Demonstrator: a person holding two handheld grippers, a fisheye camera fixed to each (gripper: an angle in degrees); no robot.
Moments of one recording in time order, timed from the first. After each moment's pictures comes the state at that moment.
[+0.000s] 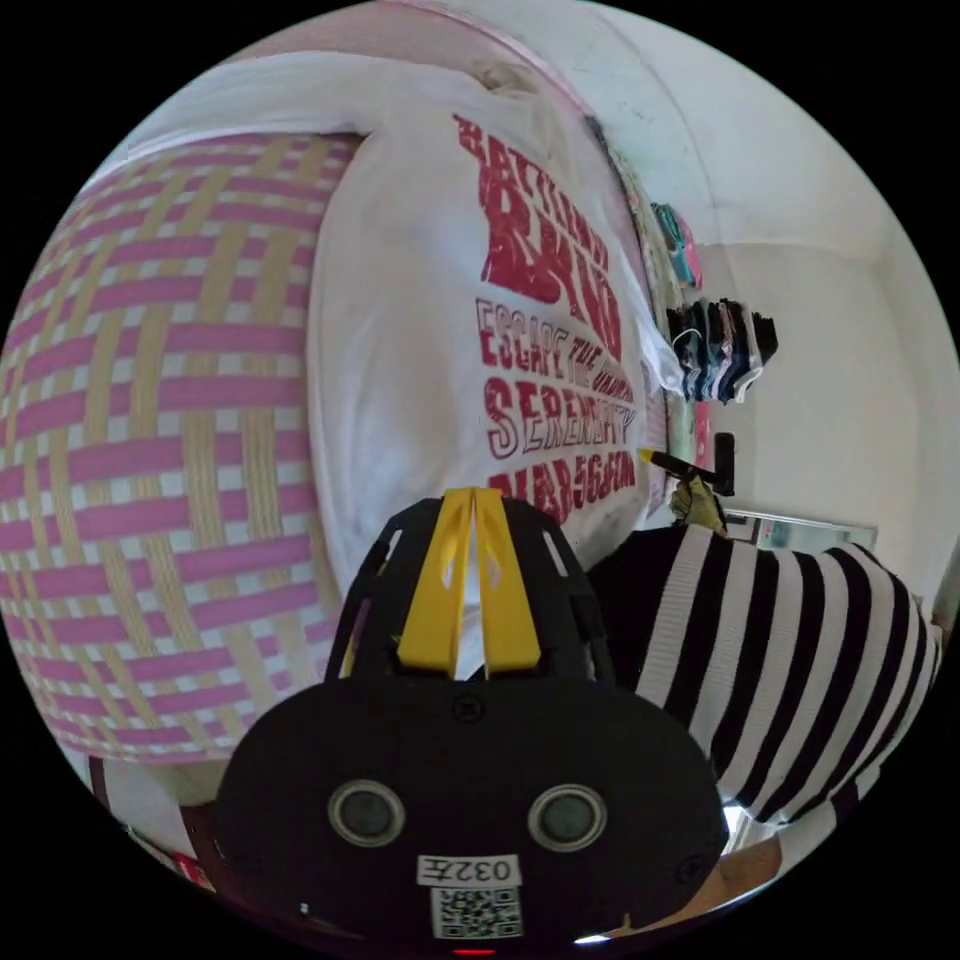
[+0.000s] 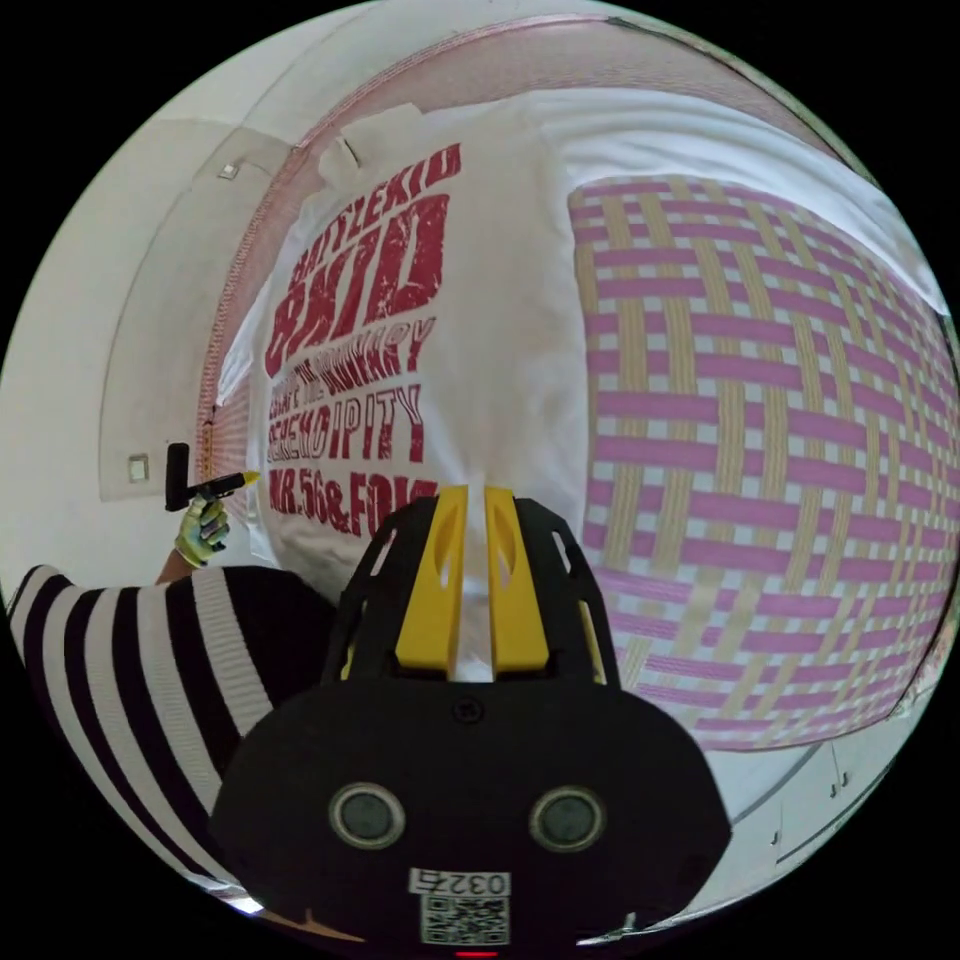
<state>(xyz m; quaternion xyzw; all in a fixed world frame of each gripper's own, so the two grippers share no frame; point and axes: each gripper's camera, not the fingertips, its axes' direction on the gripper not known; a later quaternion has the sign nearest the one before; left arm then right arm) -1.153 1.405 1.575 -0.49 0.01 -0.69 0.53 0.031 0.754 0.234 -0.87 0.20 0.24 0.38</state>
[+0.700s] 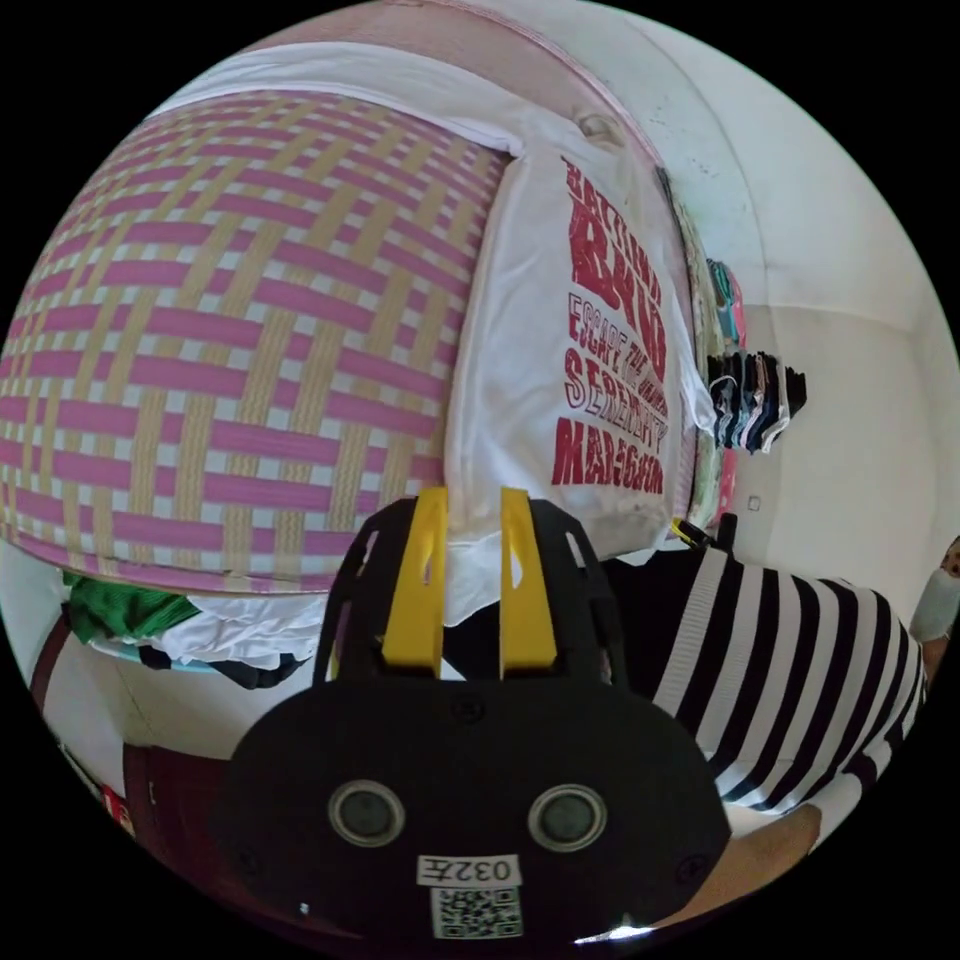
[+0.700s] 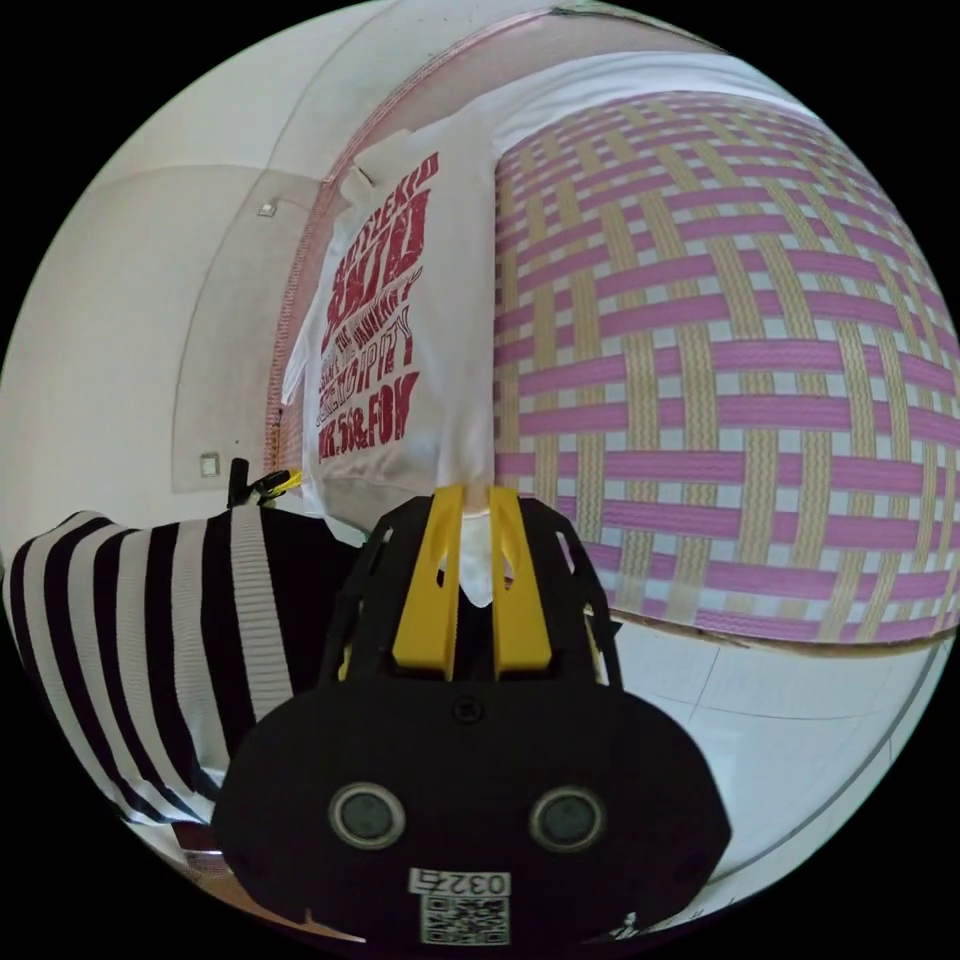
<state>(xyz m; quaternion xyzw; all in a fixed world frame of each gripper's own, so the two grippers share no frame) -1.102 1.358 1.514 -0.47 -0.06 -0.73 0.50 0.050 0.672 0.147 -0.83 0.18 0.34 0.42</state>
